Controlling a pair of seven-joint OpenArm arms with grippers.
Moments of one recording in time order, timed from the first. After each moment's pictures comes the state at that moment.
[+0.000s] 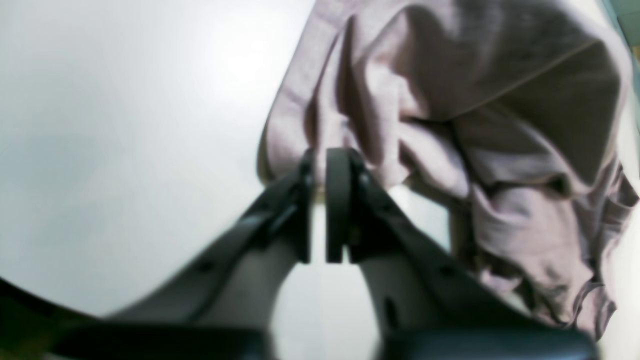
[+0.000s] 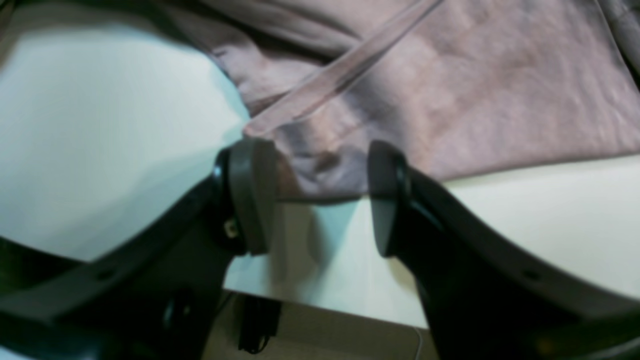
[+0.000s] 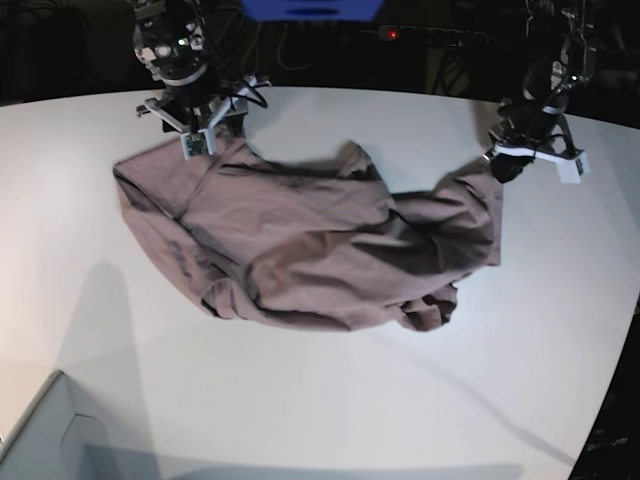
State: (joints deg) left arm 25.5 -16.3 -8.1 88.8 -53.6 0.5 16.7; right arm -28.0 5.8 -8.4 90.9 0.1 0.1 -21.4
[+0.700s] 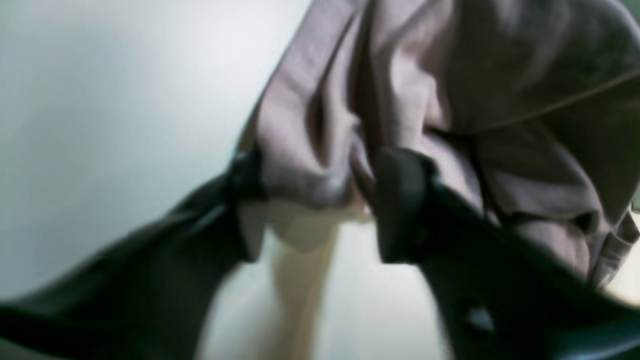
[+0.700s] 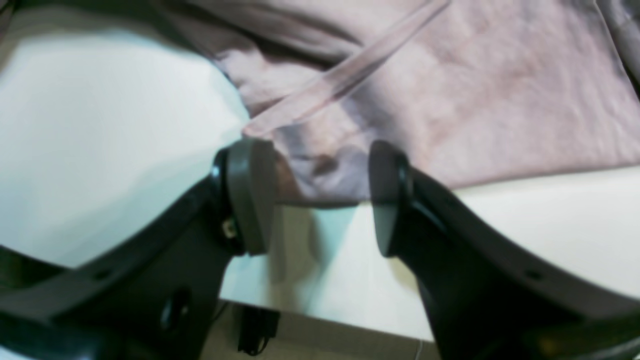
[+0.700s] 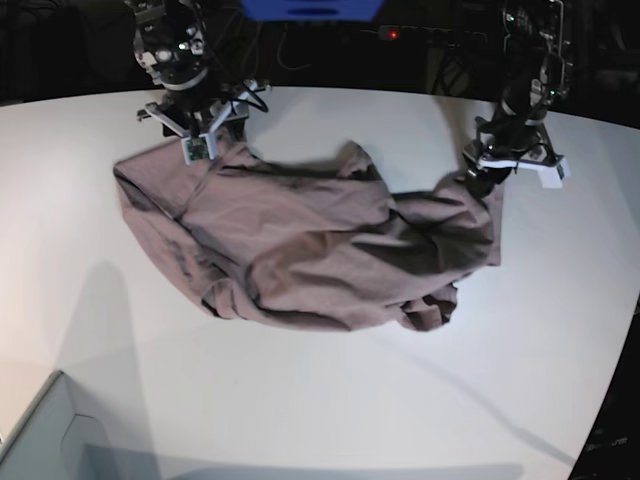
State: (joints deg) left arm 18.8 -11.7 -8.0 79.1 -53.5 0.0 16.1; right arm -27.1 5.8 -8.3 90.7 0.2 0.1 -21.9
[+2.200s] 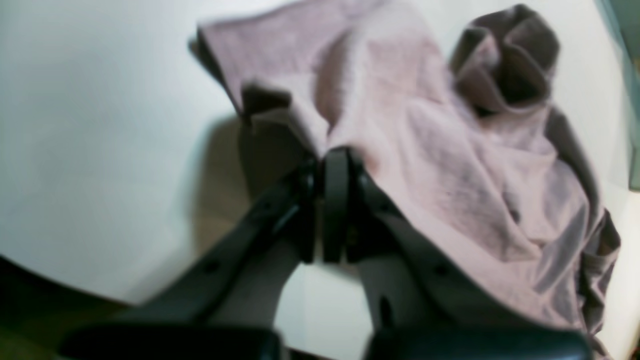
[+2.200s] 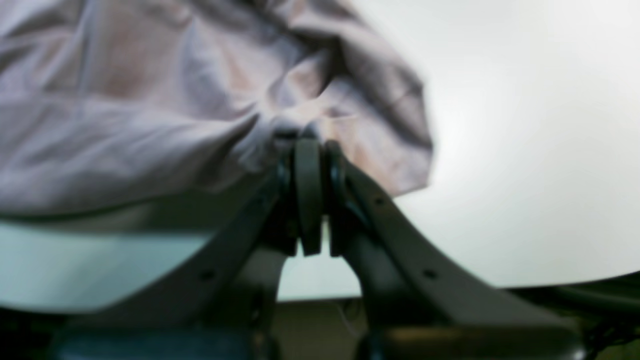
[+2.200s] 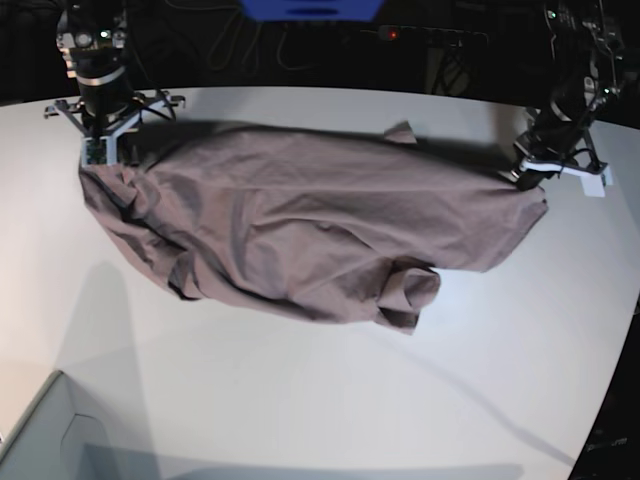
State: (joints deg) left arm 22.2 -14.6 -18.5 91.4 -52.9 0.4 31.8; right arm -35.9 7.9 7.3 106.4 0.7 0.1 -21.8
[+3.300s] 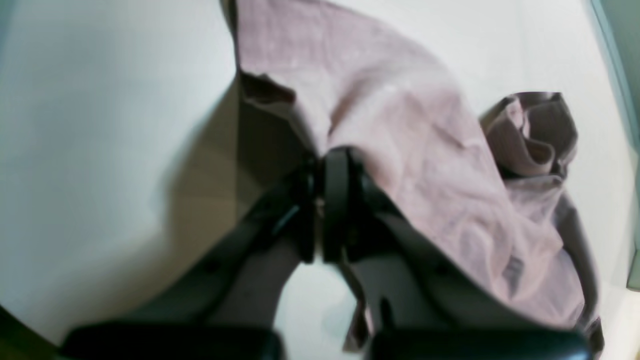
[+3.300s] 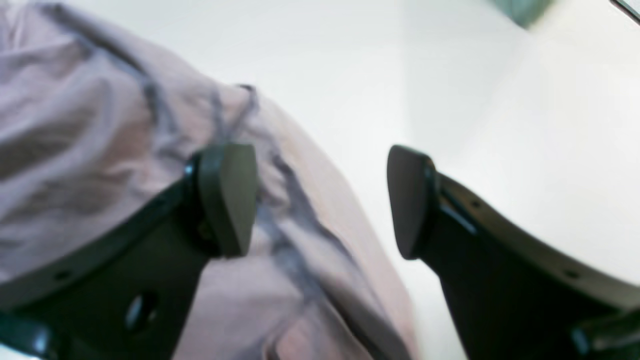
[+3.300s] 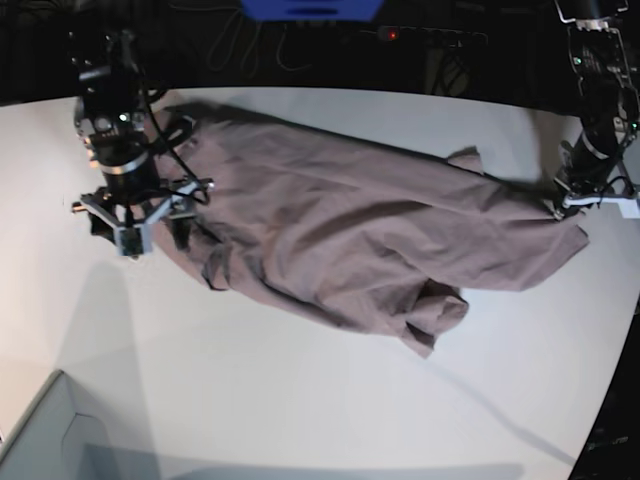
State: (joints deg) left arm 12.7 -16.7 -25.9 81.0 -52.9 0.5 32.1; right arm -15.1 12.0 -3.1 97.9 0.2 0.8 -22.4
